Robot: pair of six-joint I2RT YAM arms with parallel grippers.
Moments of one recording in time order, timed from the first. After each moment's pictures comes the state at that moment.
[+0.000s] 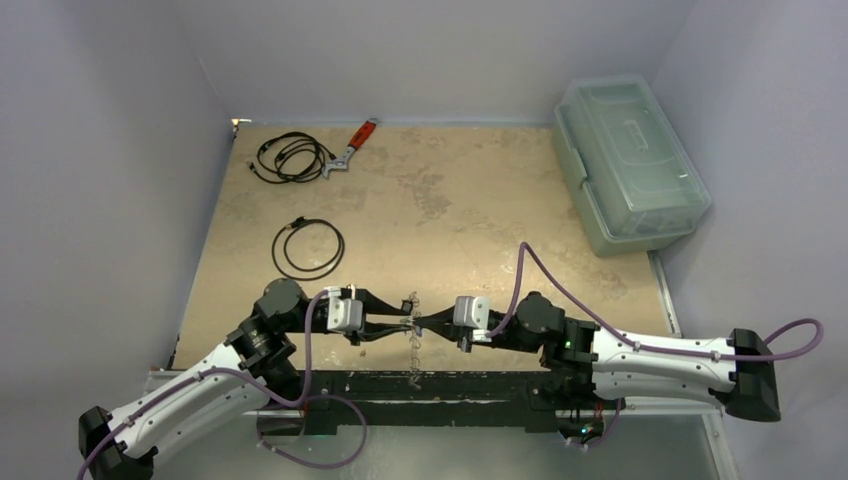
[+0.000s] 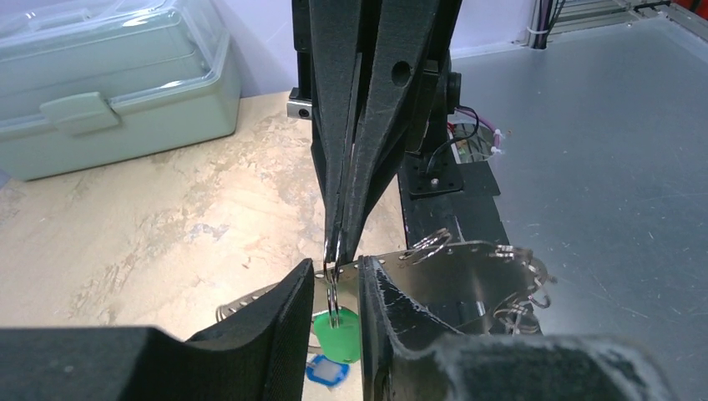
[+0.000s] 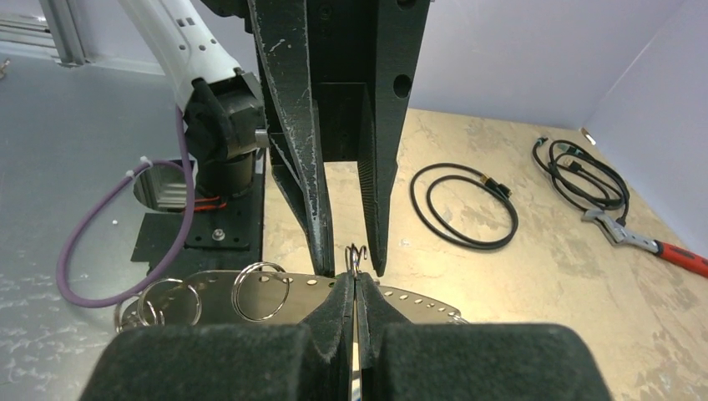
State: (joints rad) left arm -0.84 0.52 0.38 0.19 0.73 0.12; right arm 1.30 0.81 0.47 0.36 -0.10 -0.23
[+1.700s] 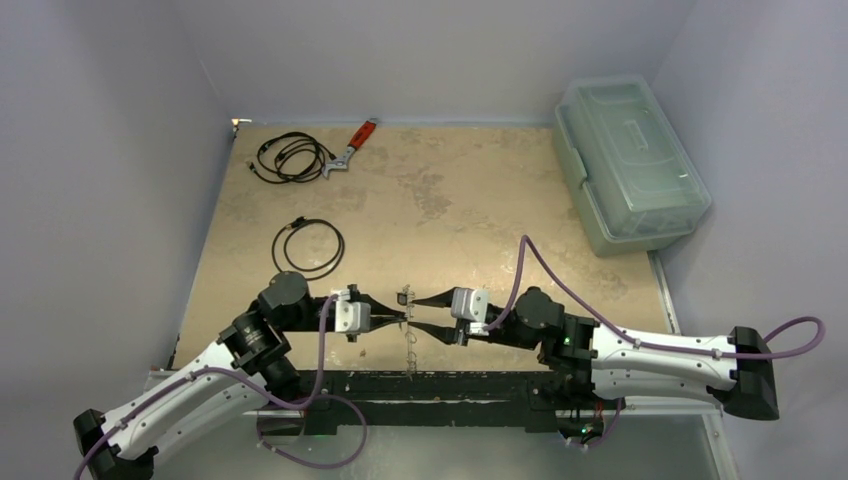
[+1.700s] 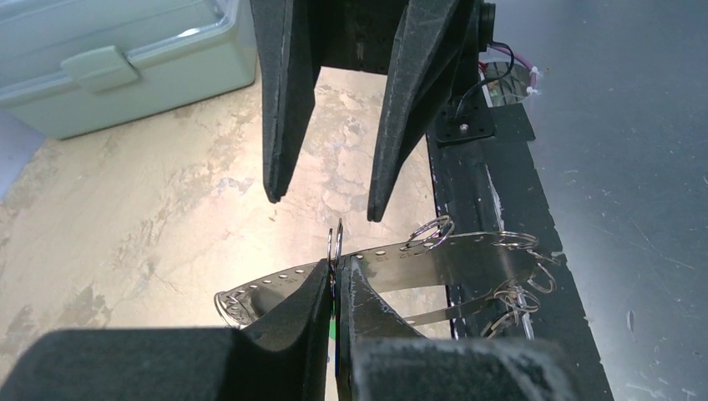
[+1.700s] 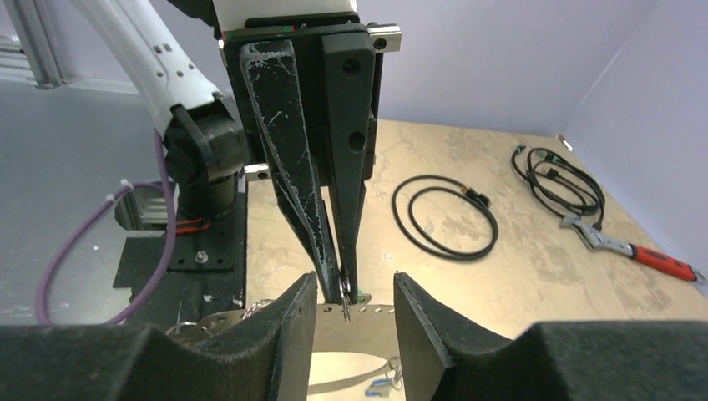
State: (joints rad) left arm -0.84 0.53 0.47 -0.05 0.67 0.30; right arm 1.30 0.84 0.53 0.35 -0.06 -0.23
